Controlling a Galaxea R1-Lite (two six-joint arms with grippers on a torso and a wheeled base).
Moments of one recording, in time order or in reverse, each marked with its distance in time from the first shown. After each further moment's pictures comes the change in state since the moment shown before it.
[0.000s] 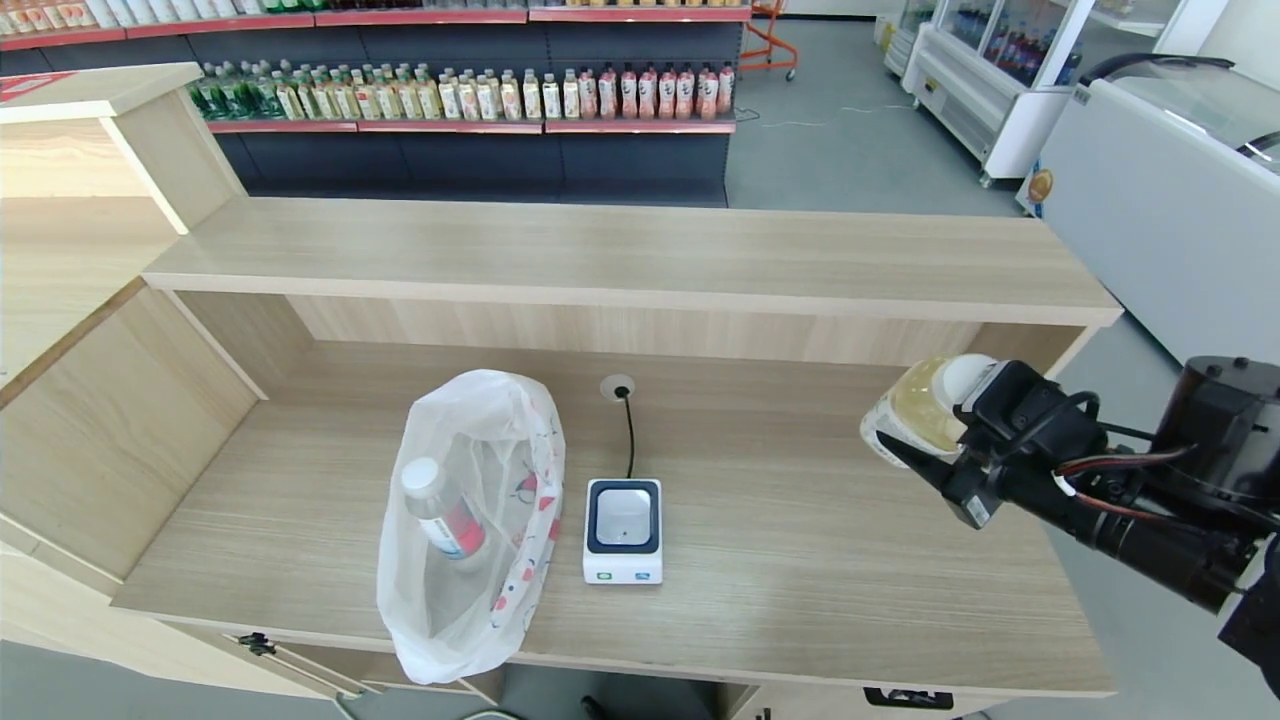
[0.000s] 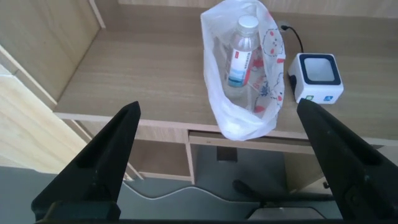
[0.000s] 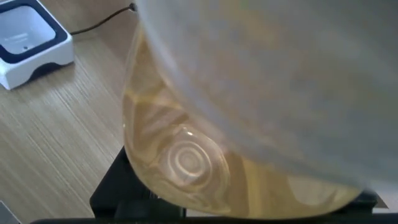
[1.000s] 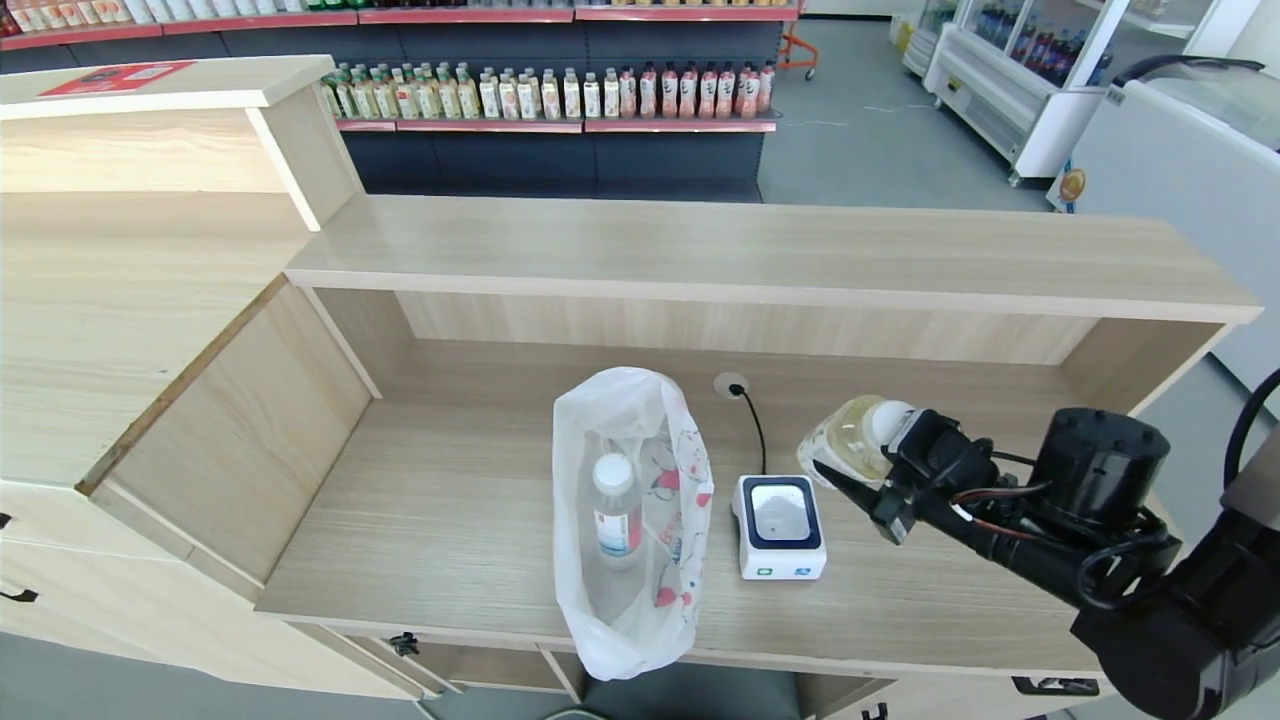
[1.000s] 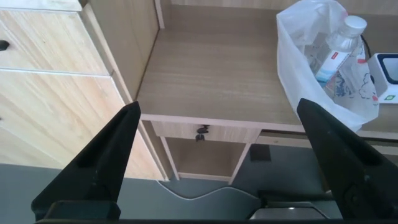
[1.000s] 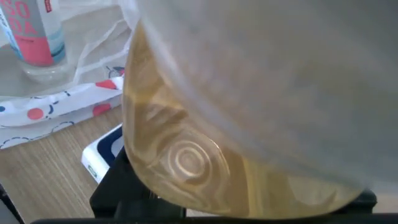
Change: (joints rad) left arm 0.000 0.000 0.000 0.000 -0.001 0.005; right arm -0.007 0.353 0.023 -0.383 0.160 0.059
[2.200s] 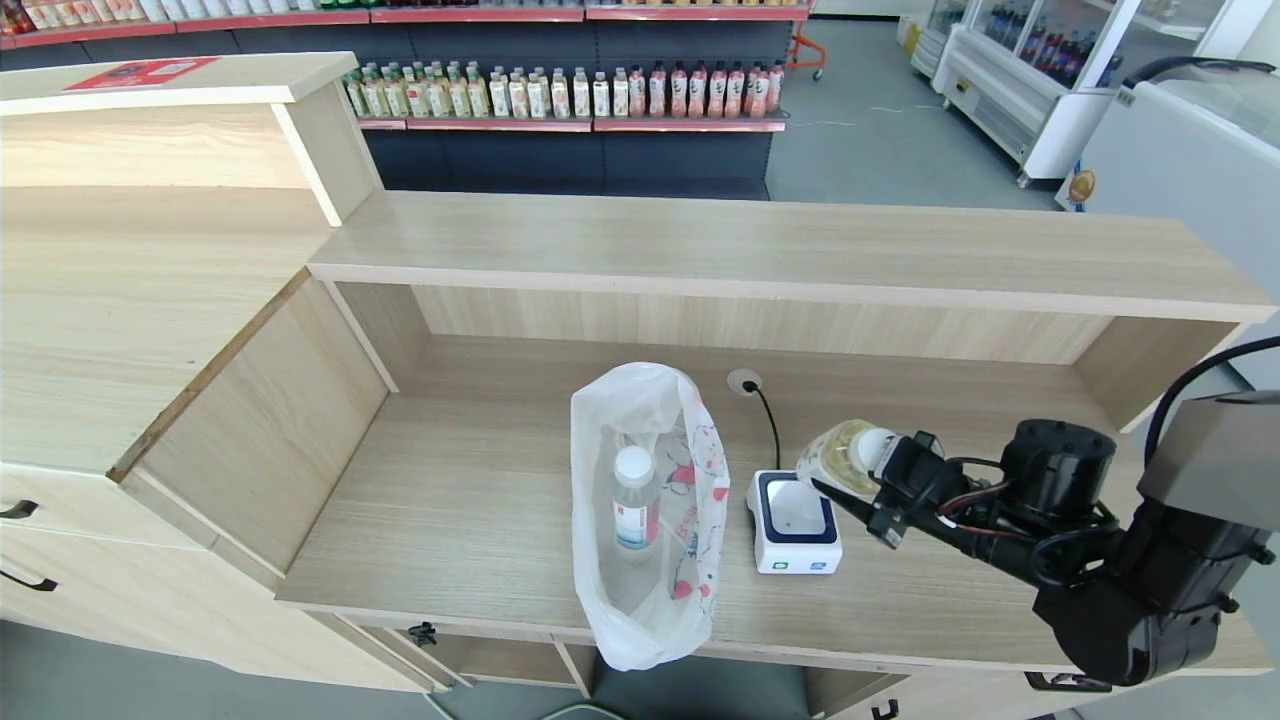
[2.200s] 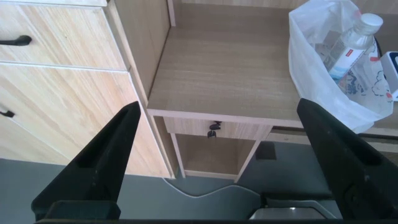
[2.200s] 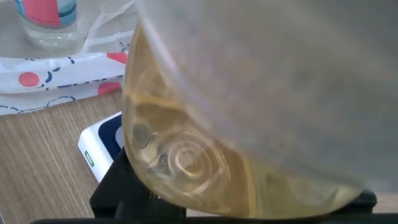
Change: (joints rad) left arm 0.000 0.000 0.000 0.000 0.000 -0.001; right arm -0.100 0.174 -0.094 -0.021 0.160 -0.125
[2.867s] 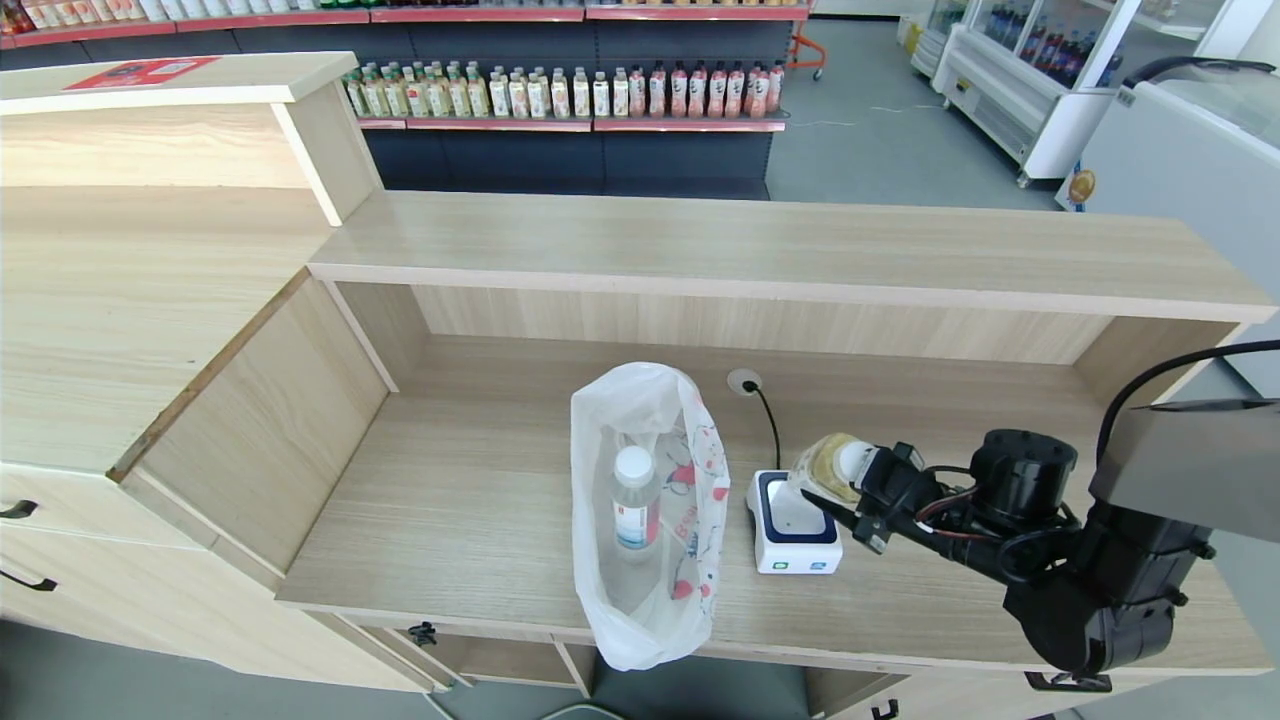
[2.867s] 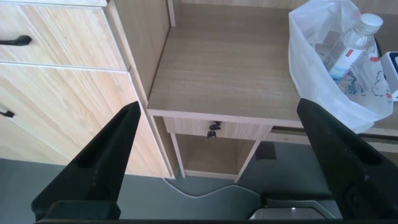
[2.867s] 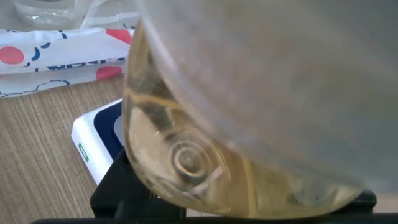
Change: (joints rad) left arm 0.000 0.000 0.000 0.000 0.000 0.000; right arm -0.005 0.101 -0.065 0.000 0.017 -0.021
